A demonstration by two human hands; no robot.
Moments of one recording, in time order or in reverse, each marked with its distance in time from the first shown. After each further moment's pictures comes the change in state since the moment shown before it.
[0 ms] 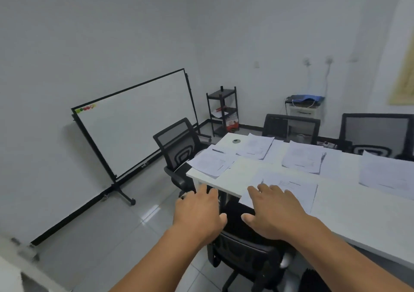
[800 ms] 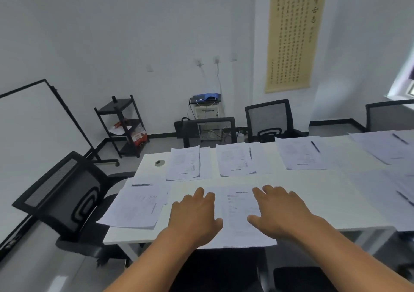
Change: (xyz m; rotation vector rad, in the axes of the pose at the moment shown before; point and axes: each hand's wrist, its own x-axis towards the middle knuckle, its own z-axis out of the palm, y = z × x) left_hand 0.296 0.030 0.024 -0.005 -0.078 0.633; right_hand 0.154 0.087 0.005 0.028 -0.063 0.620
